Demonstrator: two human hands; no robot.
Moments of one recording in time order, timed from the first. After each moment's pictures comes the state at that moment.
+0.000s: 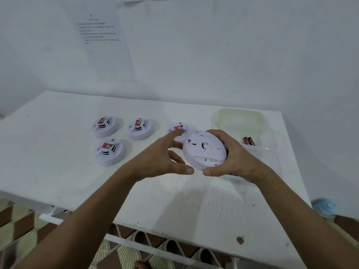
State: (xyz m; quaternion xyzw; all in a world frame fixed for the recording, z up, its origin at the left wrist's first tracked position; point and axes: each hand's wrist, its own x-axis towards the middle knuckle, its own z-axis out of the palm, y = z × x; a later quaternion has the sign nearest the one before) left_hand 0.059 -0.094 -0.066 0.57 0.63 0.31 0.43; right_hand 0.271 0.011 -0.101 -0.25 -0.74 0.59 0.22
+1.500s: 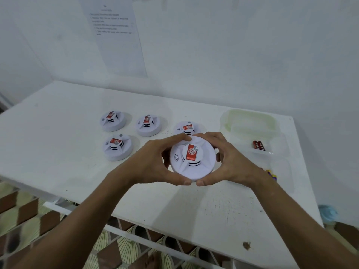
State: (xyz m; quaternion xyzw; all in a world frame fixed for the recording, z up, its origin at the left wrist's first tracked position) left_hand 0.033 -0.118 -0.064 0.66 0.60 0.33 0.31; right_hand 0.238 0.000 -0.094 -0.24 -0.81 0.51 0.16
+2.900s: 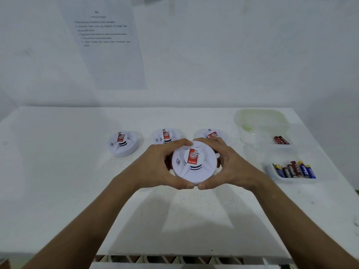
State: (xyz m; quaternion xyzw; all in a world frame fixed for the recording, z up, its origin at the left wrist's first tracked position) left_hand -0.121 -0.100 -0.083 0.70 0.51 0.32 0.40; right_hand 0.104 -0.041 -0.100 -0.35 -0.77 0.49 0.21
